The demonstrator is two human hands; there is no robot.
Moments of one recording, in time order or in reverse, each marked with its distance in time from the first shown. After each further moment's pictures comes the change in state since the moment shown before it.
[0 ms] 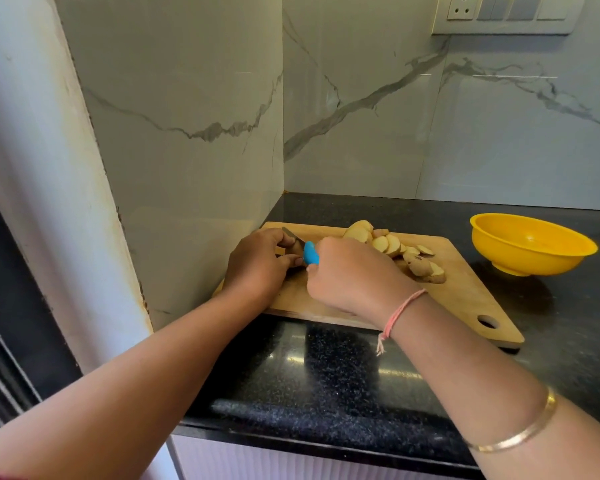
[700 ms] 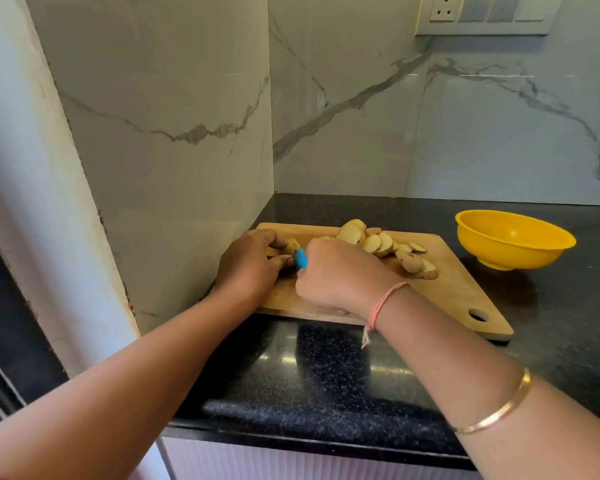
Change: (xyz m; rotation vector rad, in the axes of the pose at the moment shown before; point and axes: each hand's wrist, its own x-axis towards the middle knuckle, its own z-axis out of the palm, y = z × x) left_hand 0.001 0.000 0.005 0.011 0.005 -0.016; right_hand 0.006 0.008 0.005 0.034 -0.057 0.024
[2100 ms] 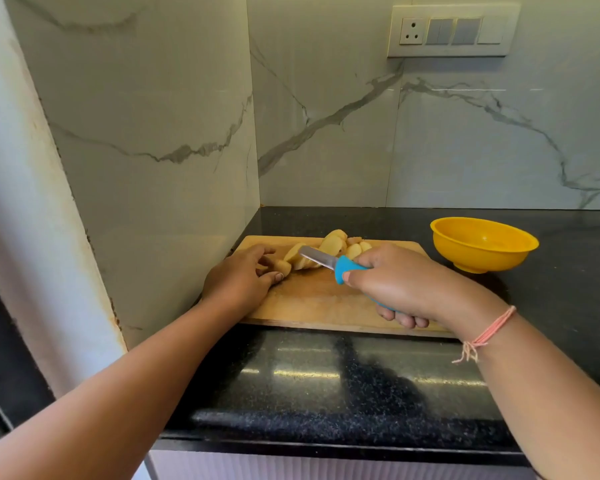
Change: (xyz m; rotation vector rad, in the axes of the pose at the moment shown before) left_hand 0.006 -0.003 -0.001 0.177 -0.198 0.036; right_hand -0.046 0.059 -0.028 0.427 -0.060 0.186
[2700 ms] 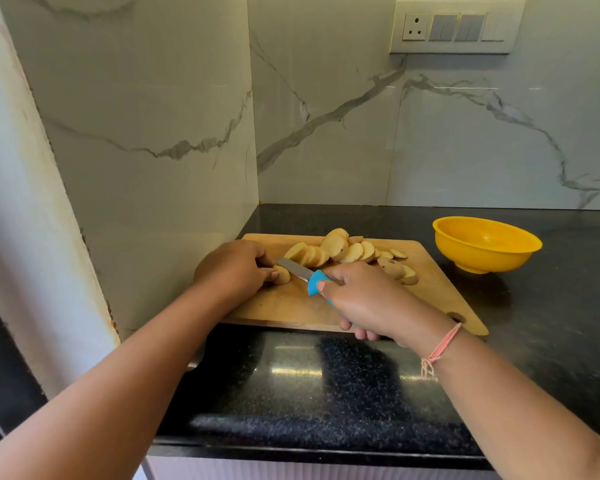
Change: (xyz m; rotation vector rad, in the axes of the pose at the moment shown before) left_hand 0.007 0.006 -0.018 0.080 -0.096 -0.016; right_hand 0.016 -0.012 0.037 0.061 0.007 -0.028
